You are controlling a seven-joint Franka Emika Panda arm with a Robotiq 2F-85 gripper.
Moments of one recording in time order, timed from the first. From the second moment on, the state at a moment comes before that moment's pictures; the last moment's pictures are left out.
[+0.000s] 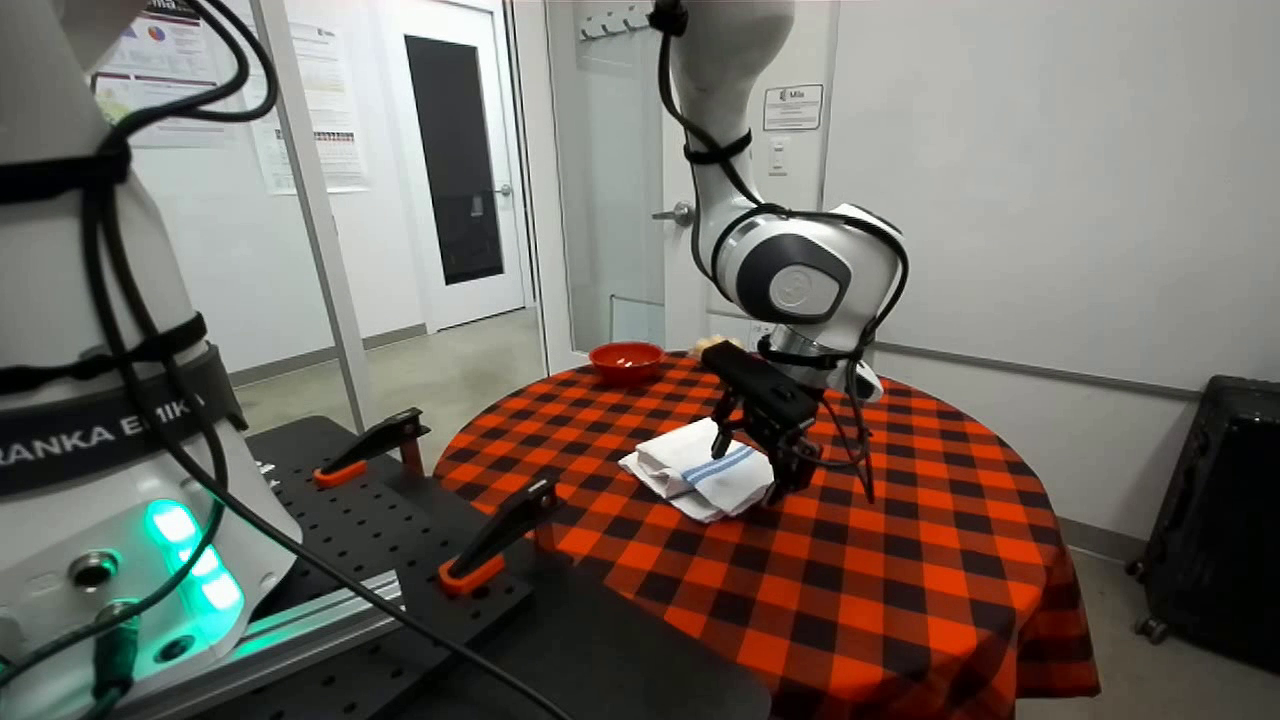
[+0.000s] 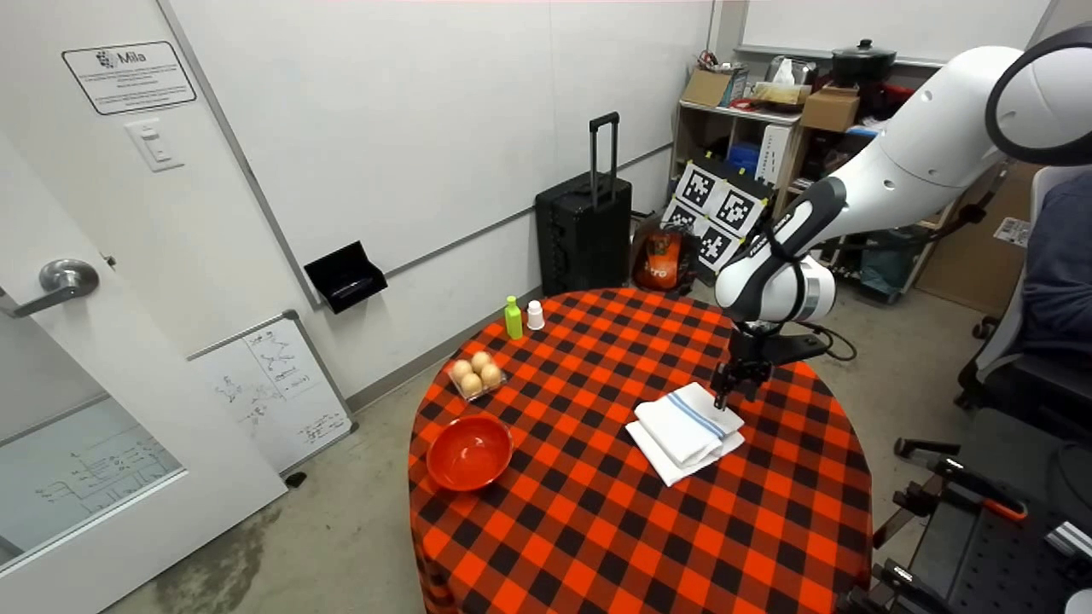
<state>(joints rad) -0.40 0.89 0.06 -1.91 0.32 2.52 -0.41</state>
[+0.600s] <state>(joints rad) -0.40 0.97 0.07 -1.82 0.31 2.48 -0.40</state>
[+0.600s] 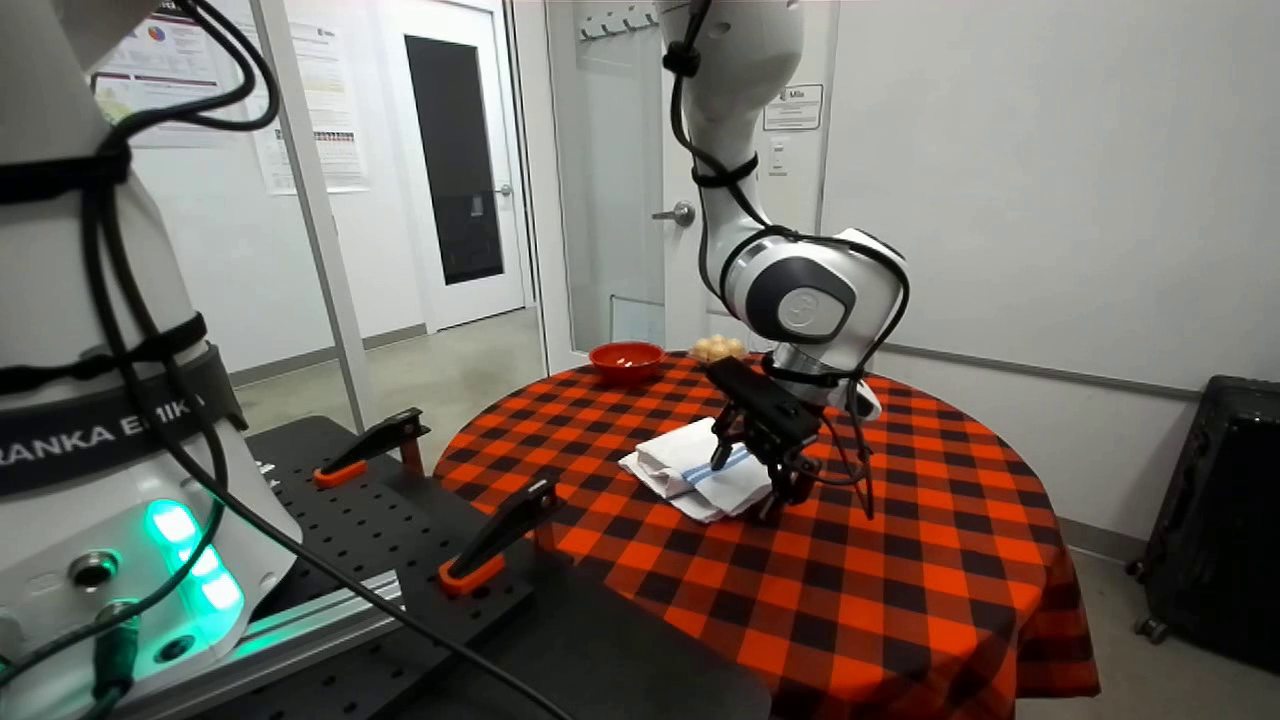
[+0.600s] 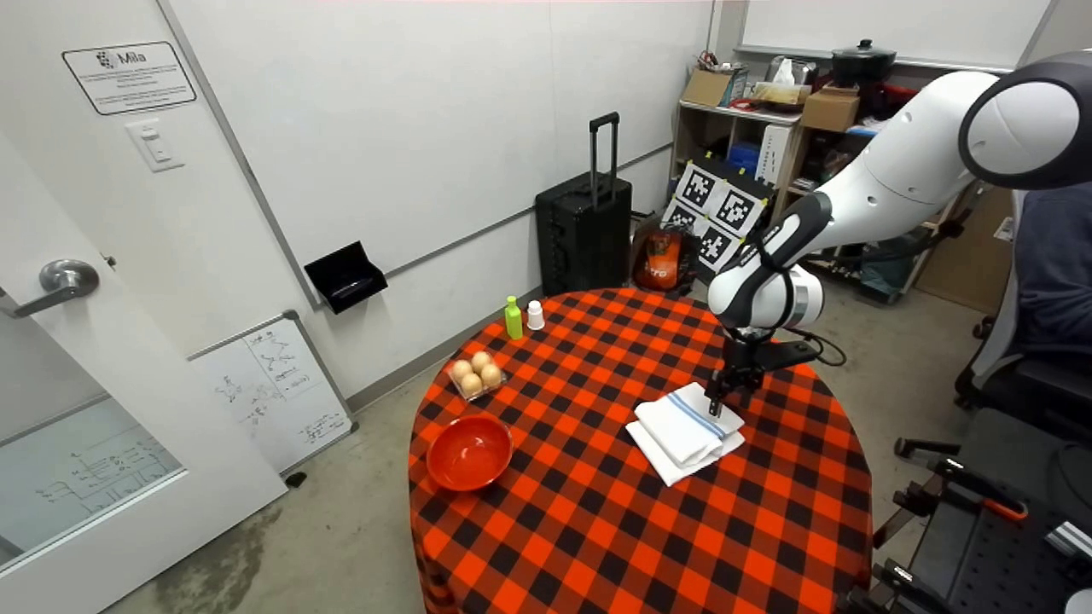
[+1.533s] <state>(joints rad) -0.39 1.03 0.06 -1.74 0.29 2.43 -0.37</state>
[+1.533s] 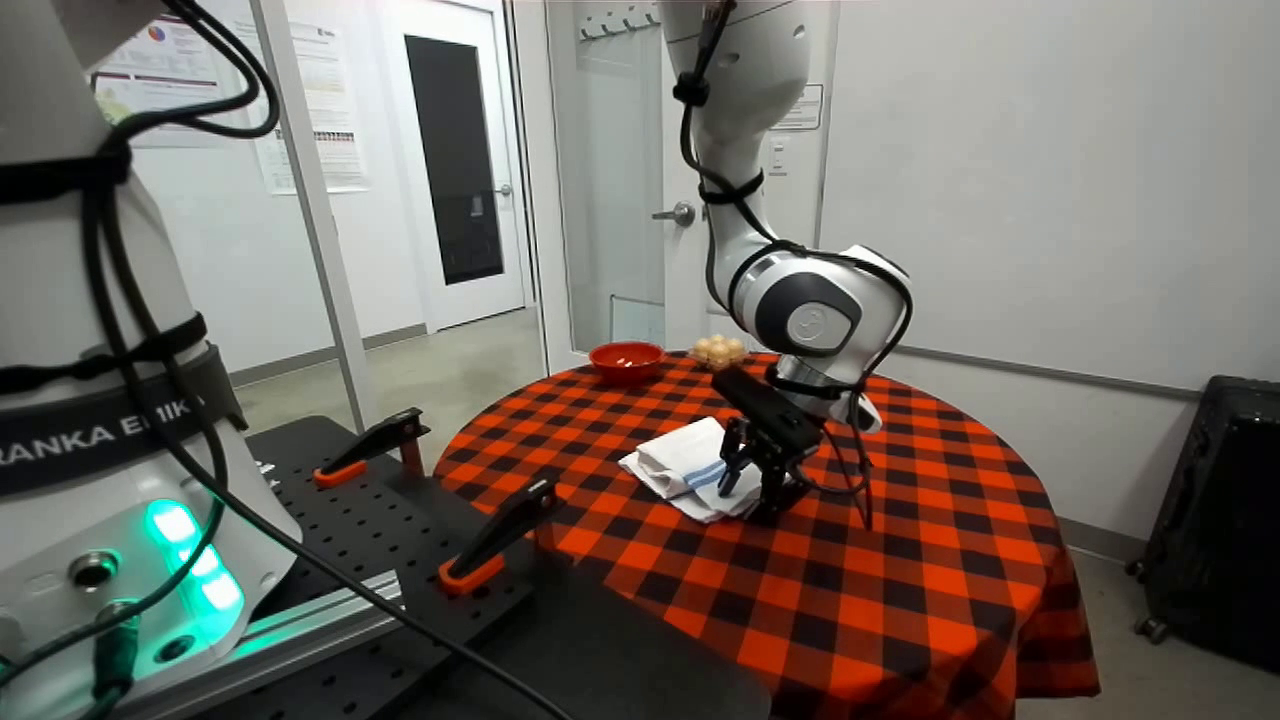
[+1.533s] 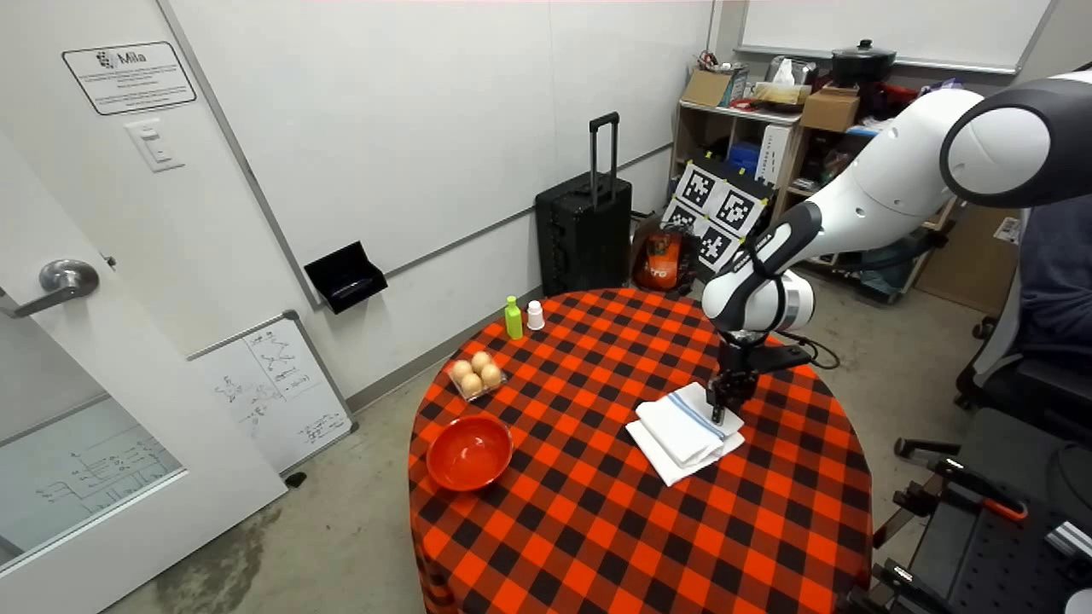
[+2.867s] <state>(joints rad) -0.23 0.55 -0.19 -1.98 0.03 2.52 -0.12</state>
